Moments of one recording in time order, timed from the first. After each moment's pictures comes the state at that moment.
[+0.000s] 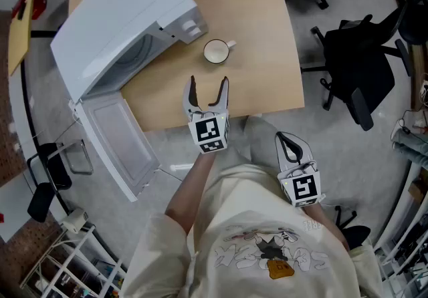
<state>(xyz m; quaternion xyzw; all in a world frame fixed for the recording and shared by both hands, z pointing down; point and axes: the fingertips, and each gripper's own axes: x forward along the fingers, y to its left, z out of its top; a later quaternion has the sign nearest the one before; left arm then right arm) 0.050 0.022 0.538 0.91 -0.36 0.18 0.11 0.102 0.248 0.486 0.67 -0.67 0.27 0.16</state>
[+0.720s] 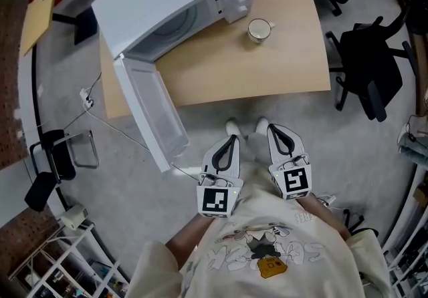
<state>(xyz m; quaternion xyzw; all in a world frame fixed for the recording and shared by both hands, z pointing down) -0.143 0.179 0.419 0.94 -0.26 0.17 0.16 -0.063 0.219 0.465 0.68 -0.68 0.22 0.13</state>
